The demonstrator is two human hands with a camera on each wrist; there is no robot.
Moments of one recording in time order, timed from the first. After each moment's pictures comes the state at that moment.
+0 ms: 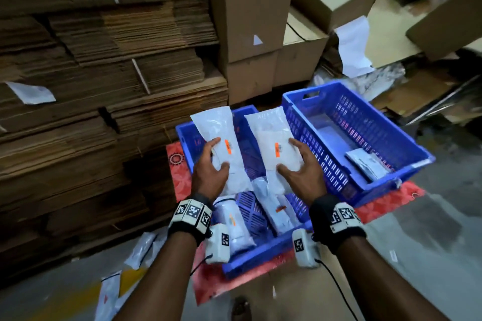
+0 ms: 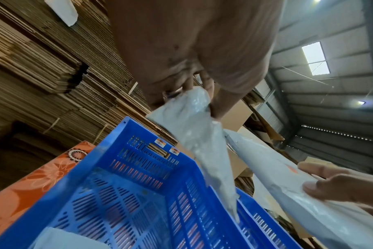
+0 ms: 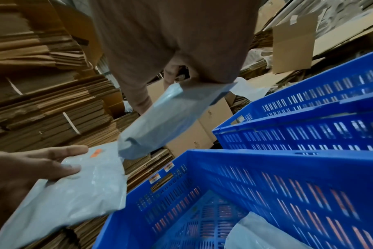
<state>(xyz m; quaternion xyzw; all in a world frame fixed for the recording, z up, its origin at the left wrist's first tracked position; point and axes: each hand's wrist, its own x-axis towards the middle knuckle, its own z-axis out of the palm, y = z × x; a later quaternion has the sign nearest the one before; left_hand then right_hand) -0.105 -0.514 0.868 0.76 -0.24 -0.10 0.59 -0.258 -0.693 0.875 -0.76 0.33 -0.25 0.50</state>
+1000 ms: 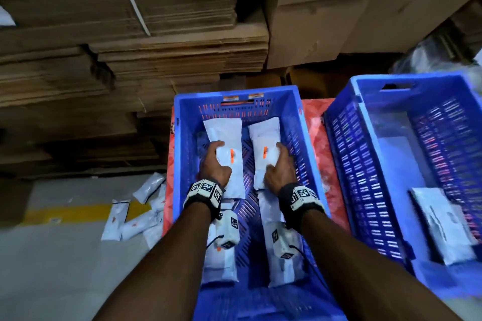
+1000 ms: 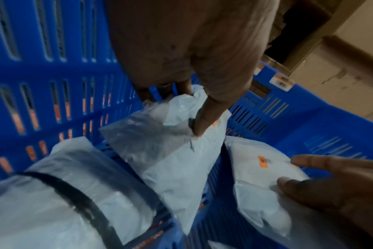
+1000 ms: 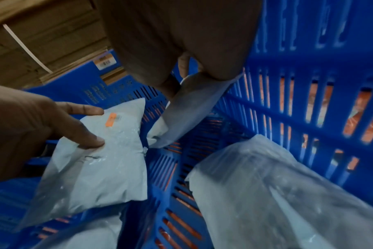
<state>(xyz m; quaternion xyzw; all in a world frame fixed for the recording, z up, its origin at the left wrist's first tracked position) 0.000 -0.615 0.713 0.88 0.06 -0.22 0.43 -0.069 -0.777 0.695 -0.84 0.34 0.02 0.42</state>
